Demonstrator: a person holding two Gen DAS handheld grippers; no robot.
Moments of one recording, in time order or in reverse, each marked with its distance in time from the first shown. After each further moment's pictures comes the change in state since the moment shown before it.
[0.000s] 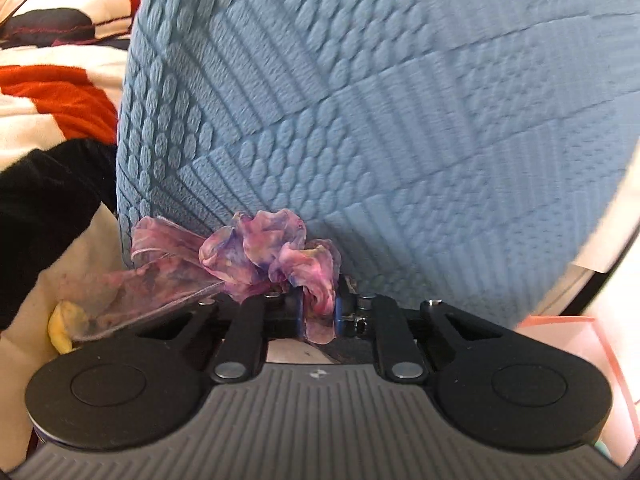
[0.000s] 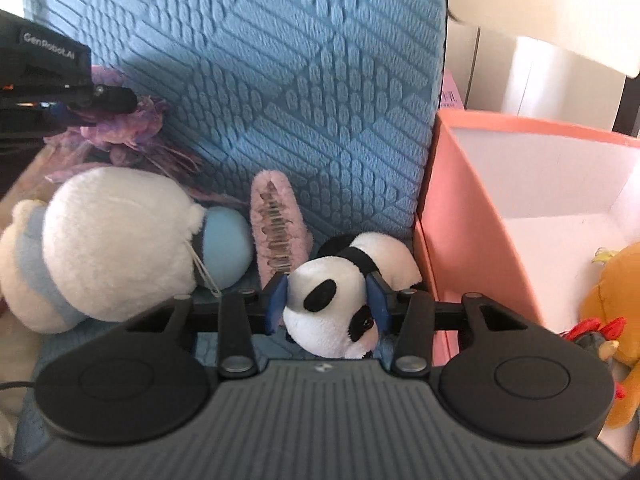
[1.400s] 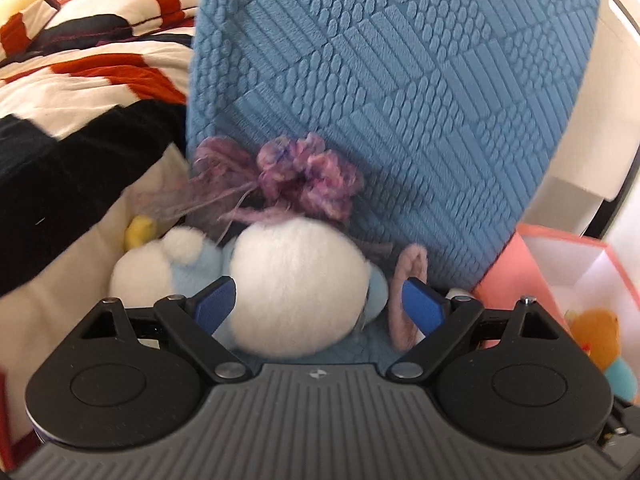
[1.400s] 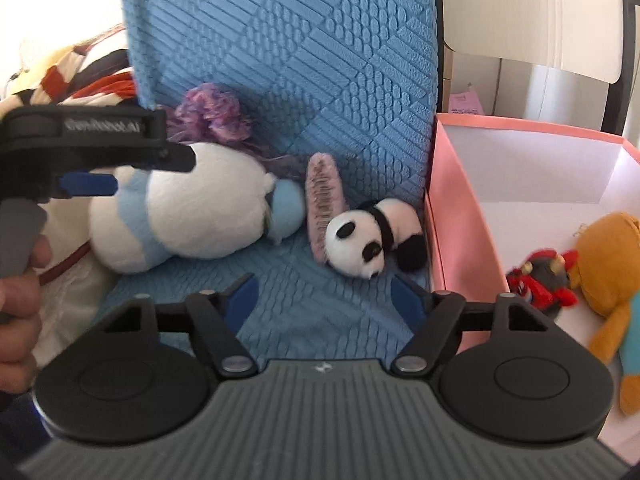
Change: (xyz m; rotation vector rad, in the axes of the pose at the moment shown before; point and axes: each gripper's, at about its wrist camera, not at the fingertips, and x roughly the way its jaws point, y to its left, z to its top) left arm -0.080 0.003 -0.059 0.073 0.061 0.120; right arm -0.061 0.007 -0.043 -0.038 -0.062 0.101
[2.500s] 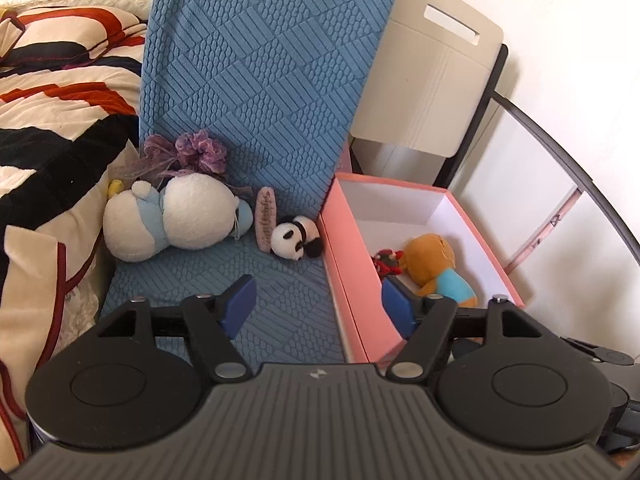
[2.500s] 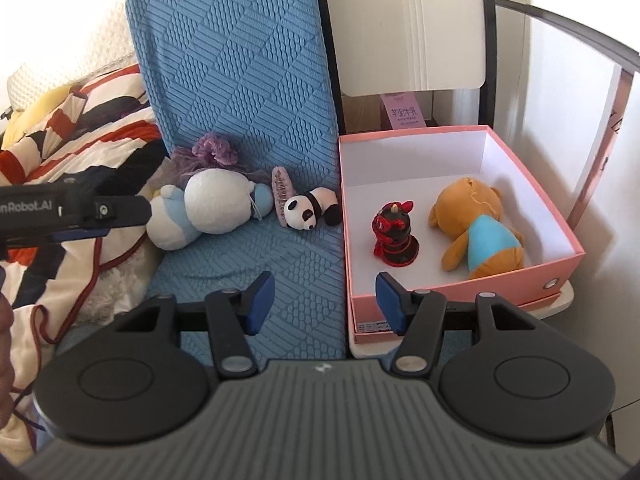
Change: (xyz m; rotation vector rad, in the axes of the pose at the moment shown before) left arm -0.251 -0.079 -0.054 0.064 0.063 -0.203; right arm -0.241 -0.047 -0.023 0.113 0.013 -0.046
